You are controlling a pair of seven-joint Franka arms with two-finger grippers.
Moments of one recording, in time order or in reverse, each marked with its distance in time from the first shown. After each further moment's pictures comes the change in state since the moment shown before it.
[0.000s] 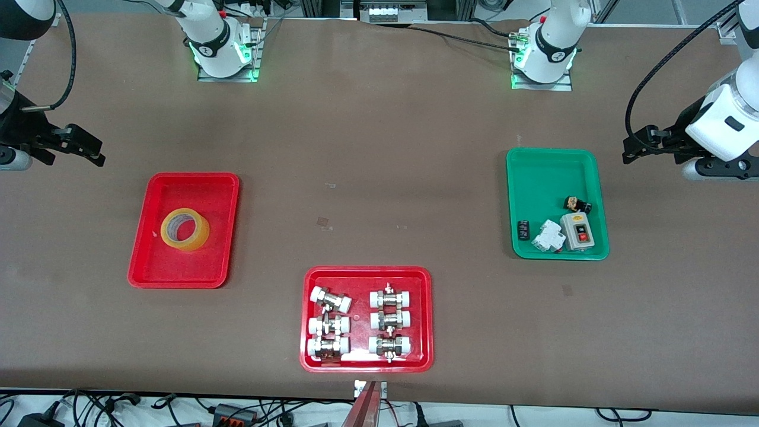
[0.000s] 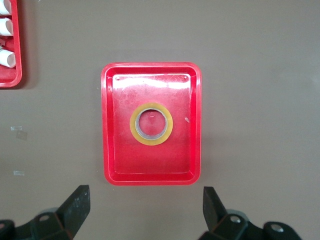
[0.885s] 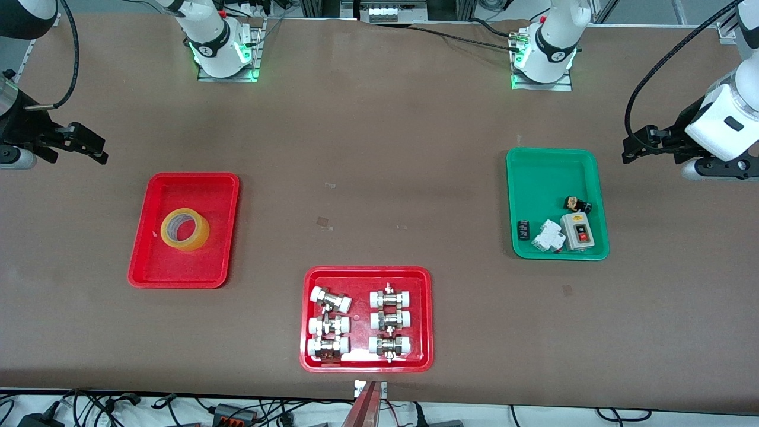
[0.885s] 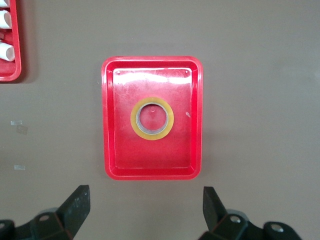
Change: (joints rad) left arm 0.000 0.000 -0.001 0.000 0.000 0.000 0.000; right arm -0.043 -0.002 0.044 0.001 0.001 -0.030 0.000
